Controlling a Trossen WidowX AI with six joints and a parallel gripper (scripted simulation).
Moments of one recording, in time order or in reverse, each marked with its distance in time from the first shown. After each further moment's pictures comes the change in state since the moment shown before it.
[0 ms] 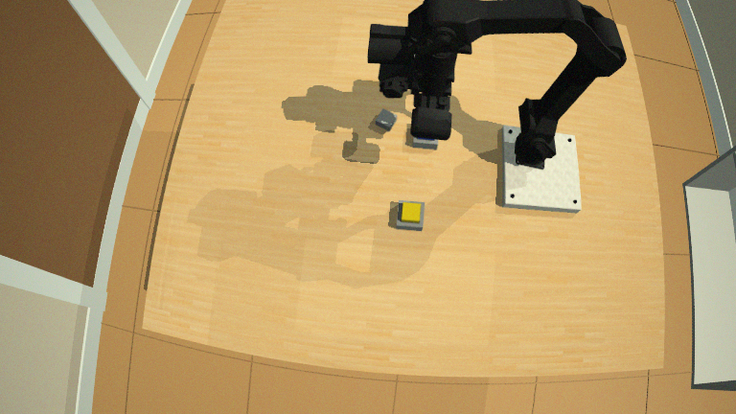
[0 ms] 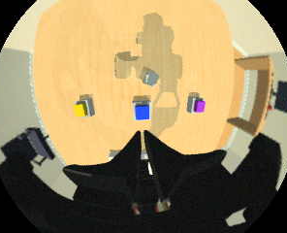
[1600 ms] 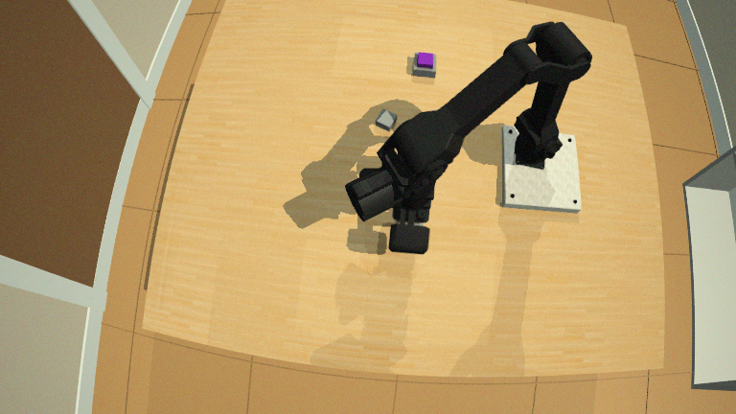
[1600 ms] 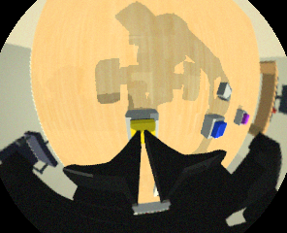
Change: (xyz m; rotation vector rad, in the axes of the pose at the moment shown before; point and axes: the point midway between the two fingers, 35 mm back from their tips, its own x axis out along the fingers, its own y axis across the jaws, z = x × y) arm 0.083 0.162 0.017 -0.007 -0.016 0.019
